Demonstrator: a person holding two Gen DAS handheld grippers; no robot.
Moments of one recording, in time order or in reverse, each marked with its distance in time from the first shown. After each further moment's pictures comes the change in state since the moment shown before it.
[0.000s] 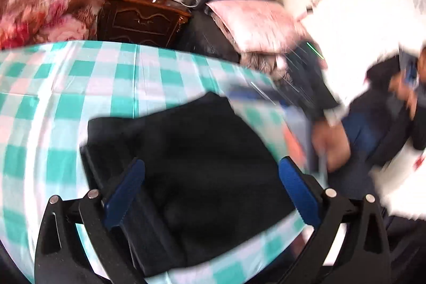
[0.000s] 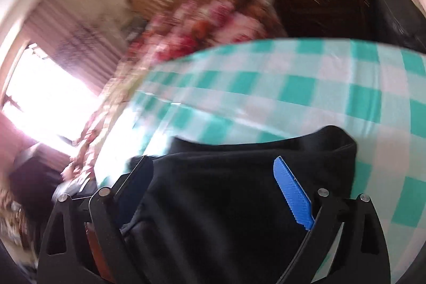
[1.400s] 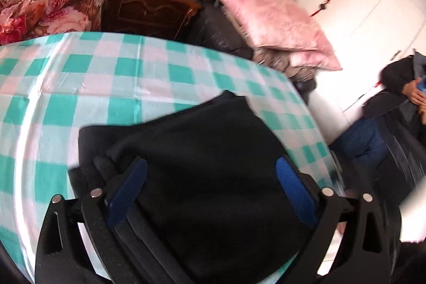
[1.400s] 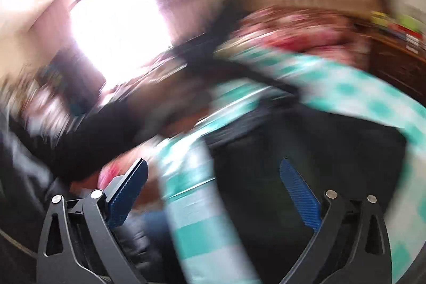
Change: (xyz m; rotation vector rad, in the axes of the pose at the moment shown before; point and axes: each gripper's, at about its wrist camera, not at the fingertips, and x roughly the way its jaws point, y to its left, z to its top) left arm 0.039 0.003 -0.004 0.010 0.015 0.066; right arm -0.035 0.050 -0.080 -0.325 -0.052 0.070
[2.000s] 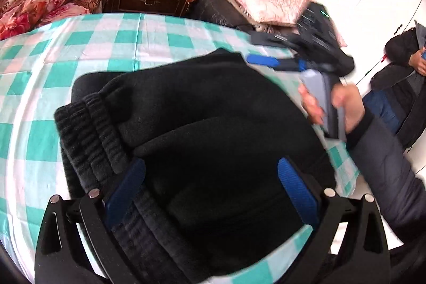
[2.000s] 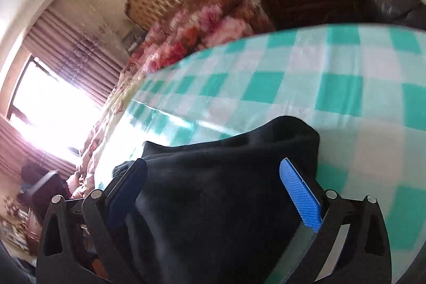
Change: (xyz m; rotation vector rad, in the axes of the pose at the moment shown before) left arm 0.010 -0.013 -0.056 0.061 0.052 0.067; right arm 0.031 -0.147 0.031 0.389 -0.015 -0.066
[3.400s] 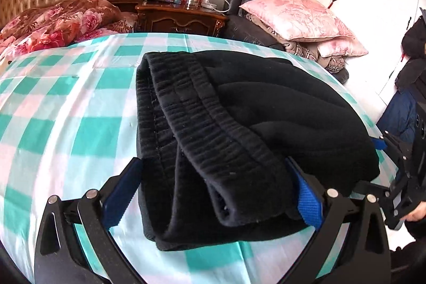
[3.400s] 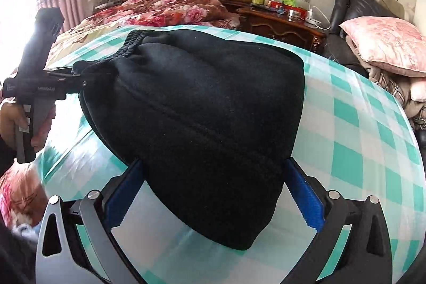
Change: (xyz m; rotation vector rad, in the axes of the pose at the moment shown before) left arm 0.005 0.064 -0.036 0.053 -0.165 0.182; right arm 0.010 0.110 -0.188 -0.348 -0.074 -0.636
